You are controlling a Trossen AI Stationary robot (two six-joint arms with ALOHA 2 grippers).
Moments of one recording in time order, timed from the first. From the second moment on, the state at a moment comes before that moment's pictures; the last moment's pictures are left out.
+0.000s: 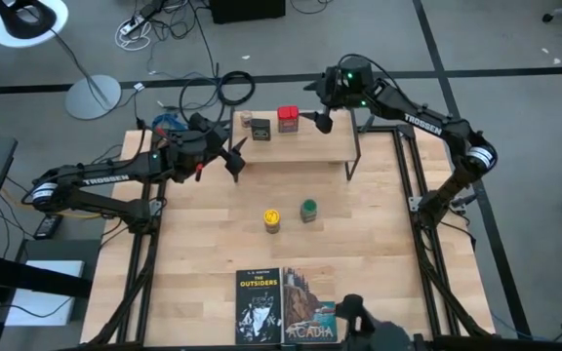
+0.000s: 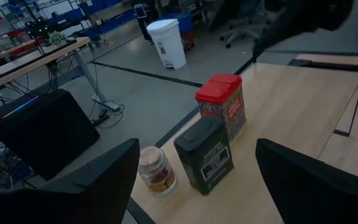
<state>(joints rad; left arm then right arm) 0.26 1.09 0.91 -0.09 -0.60 0.09 -0.75 1.60 1.41 -0.24 -0.42 -0.47</state>
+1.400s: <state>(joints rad) 0.26 1.09 0.91 0.02 -0.54 0.05 -0.77 1.80 1.41 -0.09 -0.60 -0.42</state>
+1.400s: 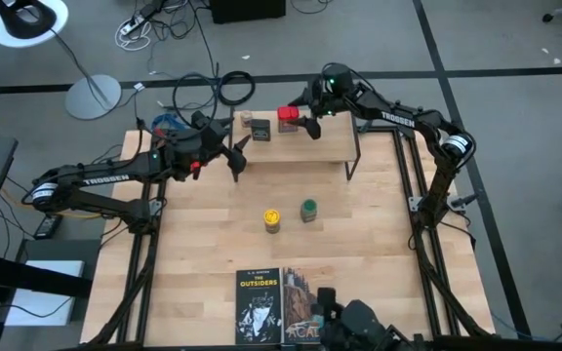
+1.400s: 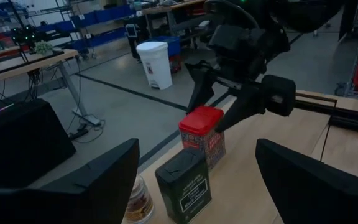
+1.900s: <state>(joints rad) 0.25 1.09 0.91 0.02 -0.54 0.03 -0.71 1.79 1.41 -0.17 -0.55 -0.37</state>
